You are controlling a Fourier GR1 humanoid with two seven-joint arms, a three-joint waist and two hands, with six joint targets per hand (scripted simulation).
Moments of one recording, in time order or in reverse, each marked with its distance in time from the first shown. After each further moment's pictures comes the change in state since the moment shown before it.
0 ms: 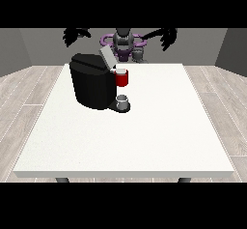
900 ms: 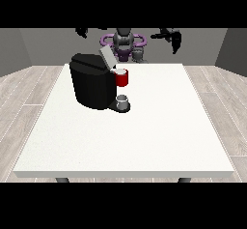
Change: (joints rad) left arm 0.272 -0.142 0.010 -0.193 0.214 -0.094 0.011; right arm -0.126 -0.077 0.031 -0.019 0.022 0.102 0.071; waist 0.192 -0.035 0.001
